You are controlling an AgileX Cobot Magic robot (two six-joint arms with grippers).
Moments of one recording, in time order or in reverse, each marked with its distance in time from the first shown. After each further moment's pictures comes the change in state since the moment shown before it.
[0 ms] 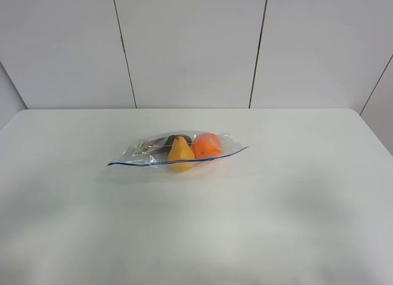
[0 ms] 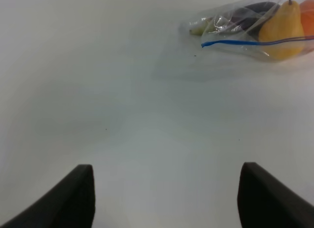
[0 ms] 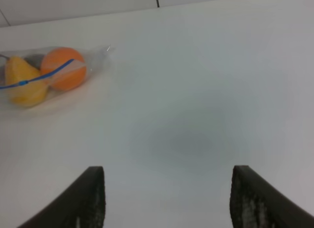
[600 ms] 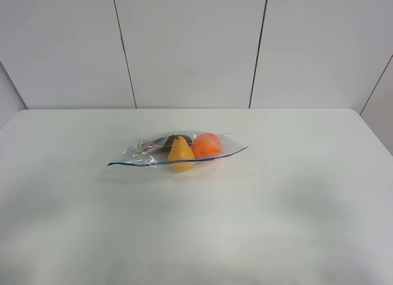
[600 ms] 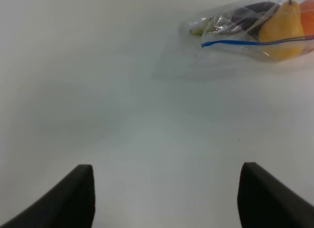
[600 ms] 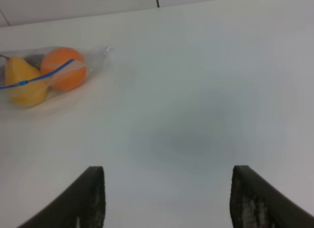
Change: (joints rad) left arm 0.000 0.000 0.000 0.000 0.000 0.000; right arm 0.000 0.000 0.000 0.000 0.000 0.000
